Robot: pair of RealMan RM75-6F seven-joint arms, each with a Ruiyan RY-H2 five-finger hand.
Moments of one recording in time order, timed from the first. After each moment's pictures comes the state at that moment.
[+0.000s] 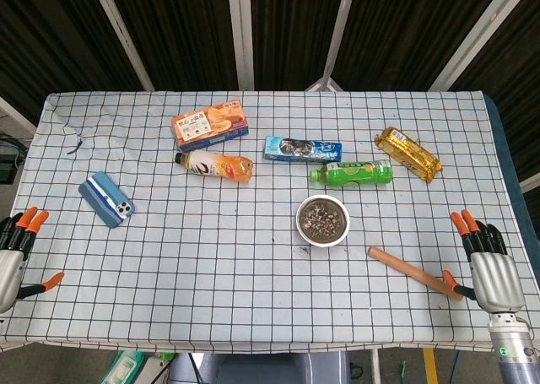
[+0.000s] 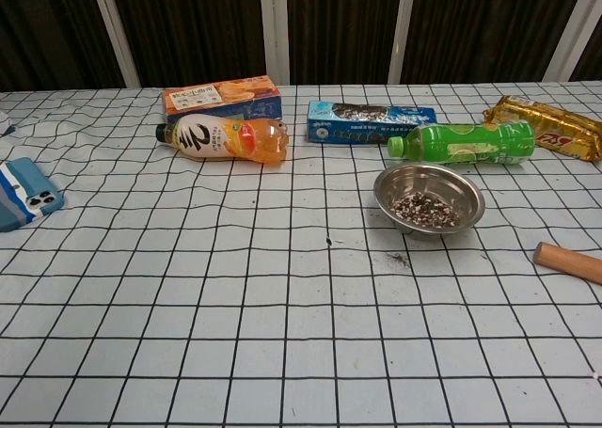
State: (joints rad) left arm -0.08 -1.12 -0.03 -1.58 1.52 1.50 0.03; right arm 0.12 -1.14 0.07 -1.65 -1.44 1.41 -0.10
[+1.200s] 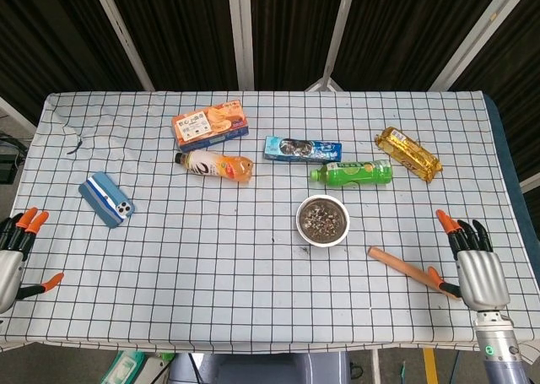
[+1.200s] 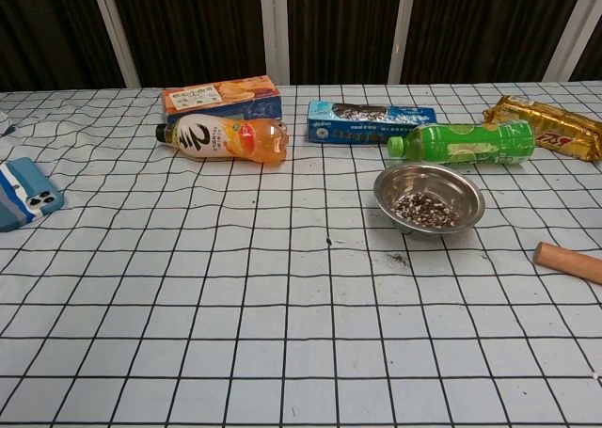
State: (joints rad) left arm -0.08 -1.12 -0.02 -1.57 1.53 1.50 0.01; right arm 0.13 -1.20 0.07 -1.66 -1.49 1.44 -0.12
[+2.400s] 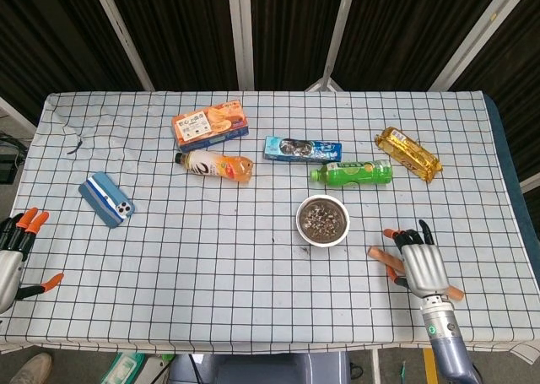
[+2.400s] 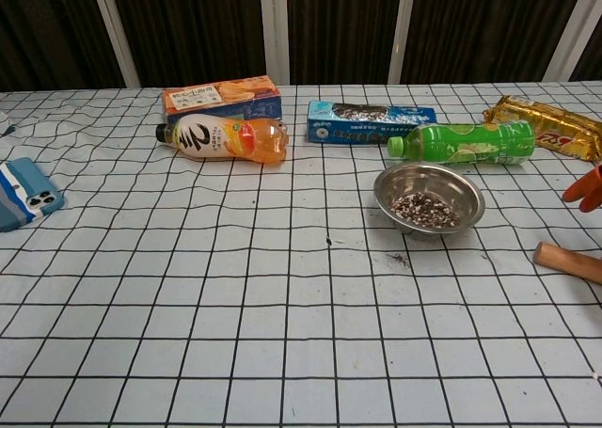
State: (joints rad) left arm -0.08 -1.12 -0.02 -1.56 1.53 1.50 0.00; right arm 0.23 -1.43 0.09 -1.61 -1.35 1.29 -0.38
